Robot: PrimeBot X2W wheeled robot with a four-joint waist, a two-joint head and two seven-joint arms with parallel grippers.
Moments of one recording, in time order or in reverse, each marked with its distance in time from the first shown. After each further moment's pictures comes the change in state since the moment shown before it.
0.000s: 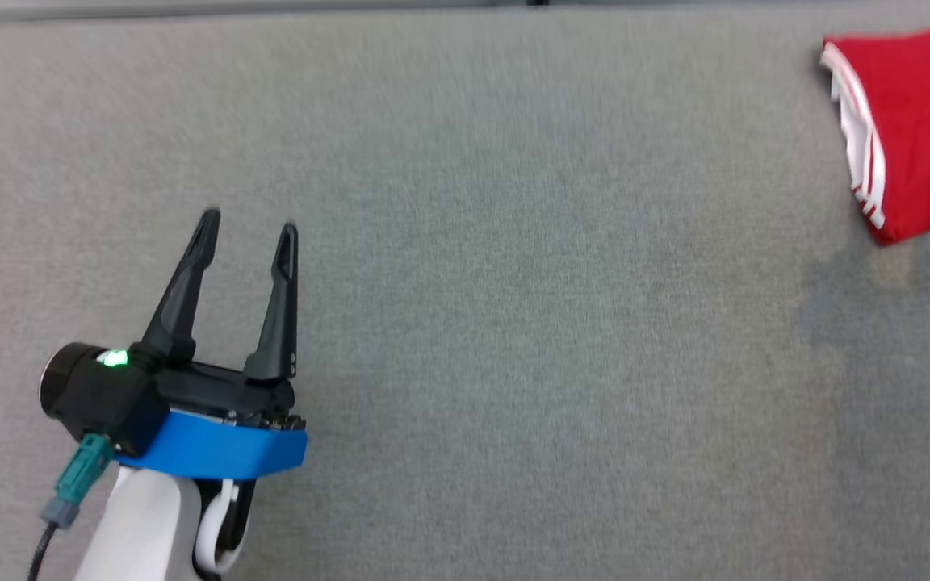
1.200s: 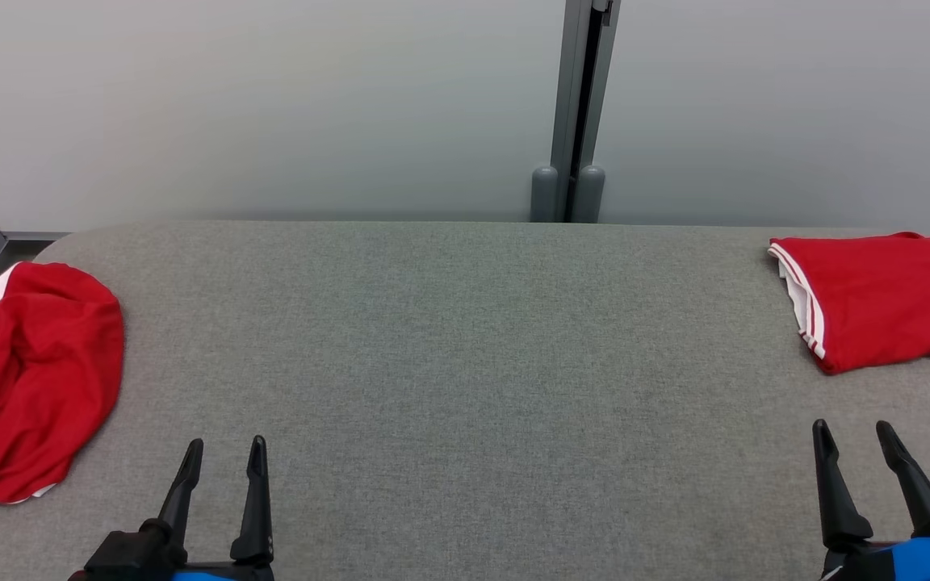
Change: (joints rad) left arm 0.342 -0.076 0.127 0.175 0.015 0.016 -0.001; right arm 0.790 0.372 0.000 -0.422 0.335 0.000 -0.248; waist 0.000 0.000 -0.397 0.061
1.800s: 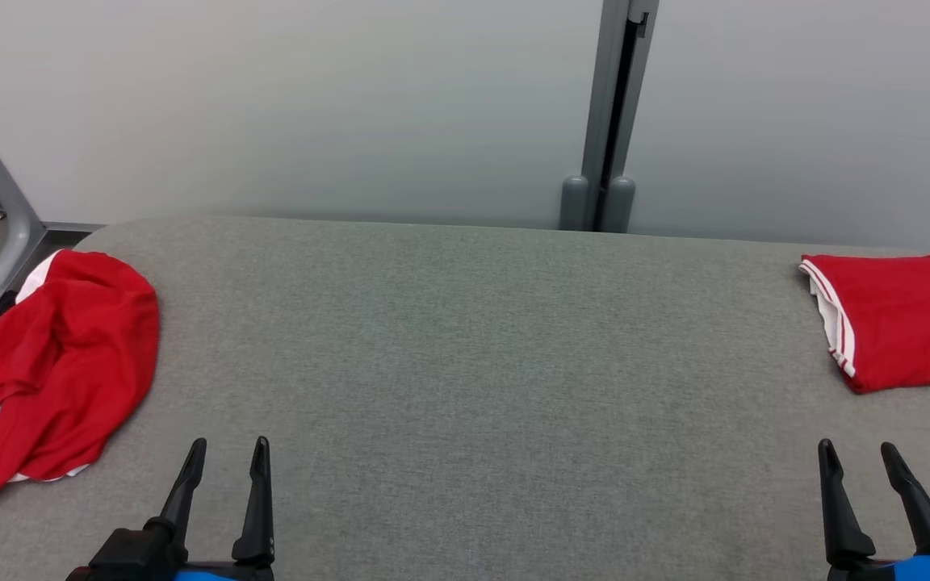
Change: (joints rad) left arm -0.006 0.011 -0.010 0.014 0.015 -0.007 0.000; right arm 0.021 0.000 -0.012 0.064 0.008 0.000 -0.053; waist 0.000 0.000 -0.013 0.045
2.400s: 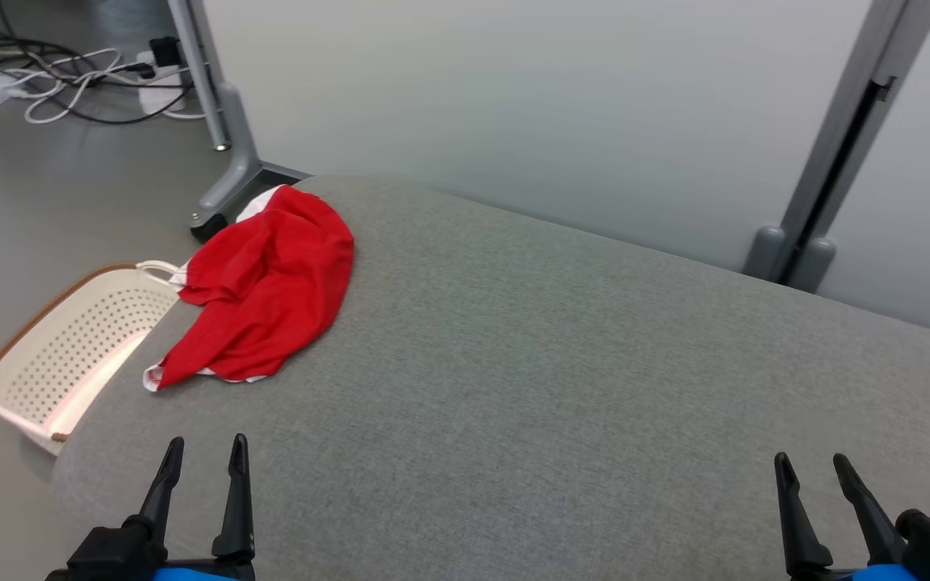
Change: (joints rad) left arm -0.010 0.022 0.014 0.012 -0.017 0.011 0.000; right arm -0.015 0.001 0.080 0.090 0.023 0.000 -0.063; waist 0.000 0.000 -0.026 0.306
